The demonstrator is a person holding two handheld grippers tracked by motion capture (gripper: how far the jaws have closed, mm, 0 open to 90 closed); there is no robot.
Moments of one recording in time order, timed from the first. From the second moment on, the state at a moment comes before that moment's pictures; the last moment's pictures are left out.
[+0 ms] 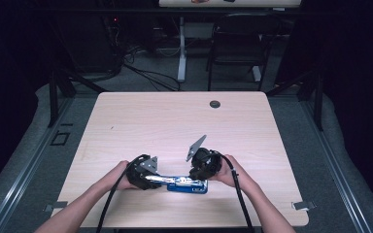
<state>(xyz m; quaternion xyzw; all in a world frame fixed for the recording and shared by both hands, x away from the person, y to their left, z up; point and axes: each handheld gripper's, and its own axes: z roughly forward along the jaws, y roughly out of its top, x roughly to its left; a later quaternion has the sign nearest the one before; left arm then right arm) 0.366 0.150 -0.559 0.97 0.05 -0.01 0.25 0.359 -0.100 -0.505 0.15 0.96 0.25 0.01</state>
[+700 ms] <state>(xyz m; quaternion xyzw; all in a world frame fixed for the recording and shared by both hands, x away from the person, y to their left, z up) 0.366 0.150 -0.559 0.97 0.04 -0.01 0.25 0.358 -0.100 -0.518 0.12 0.97 0.23 0.01</state>
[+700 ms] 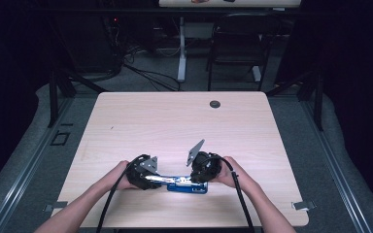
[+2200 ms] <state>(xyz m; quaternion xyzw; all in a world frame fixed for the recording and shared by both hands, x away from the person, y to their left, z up) 0.365 0.149 -0.560 0.97 0.05 0.00 0.25 0.357 -0.104 -0.523 0.07 0.97 0.22 0.01</state>
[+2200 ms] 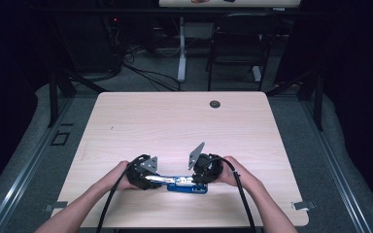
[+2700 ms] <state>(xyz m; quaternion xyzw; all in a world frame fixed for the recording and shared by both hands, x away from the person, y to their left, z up) 0.365 0.149 -0.560 0.97 0.05 0.00 0.25 0.358 -0.106 -0.521 0.07 0.97 0.22 0.01</state>
